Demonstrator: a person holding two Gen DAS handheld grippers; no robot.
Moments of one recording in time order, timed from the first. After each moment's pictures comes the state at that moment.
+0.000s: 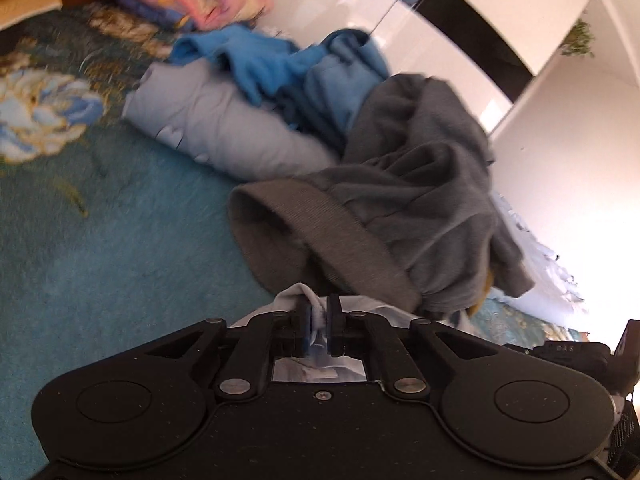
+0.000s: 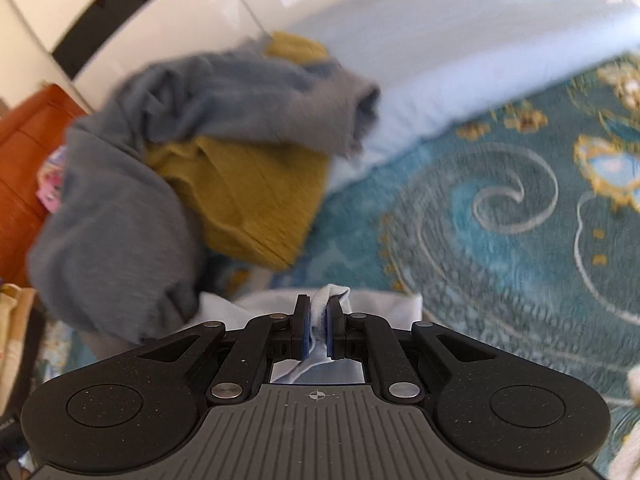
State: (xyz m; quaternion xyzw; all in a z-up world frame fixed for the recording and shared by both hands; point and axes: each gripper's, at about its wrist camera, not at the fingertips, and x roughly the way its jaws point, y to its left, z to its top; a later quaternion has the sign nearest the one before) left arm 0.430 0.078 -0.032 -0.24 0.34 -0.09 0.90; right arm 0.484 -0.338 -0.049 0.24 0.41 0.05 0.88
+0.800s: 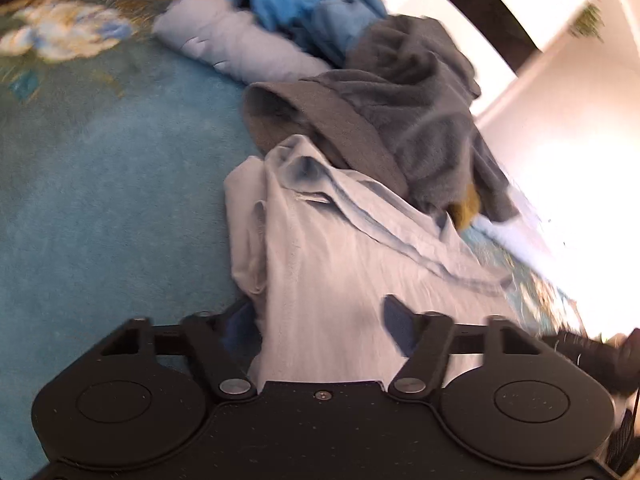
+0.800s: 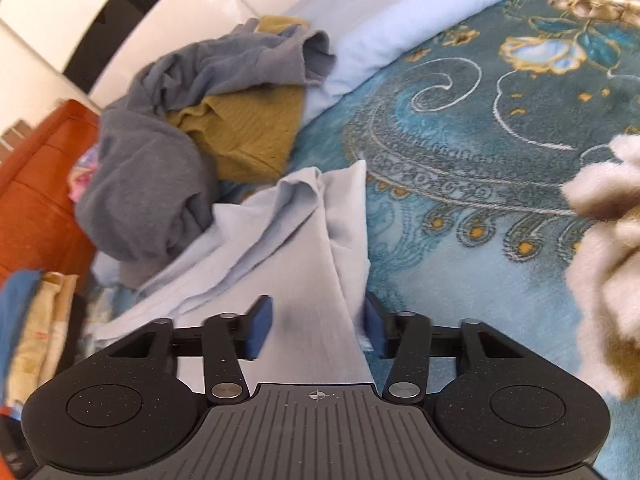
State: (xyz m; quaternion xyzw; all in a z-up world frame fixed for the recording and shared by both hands) left arm 0.353 0.057 -0.056 -0.28 0.38 -0.08 0.88; right arm 0.386 -0.363 -0.069 0.29 0.42 0.08 0.85
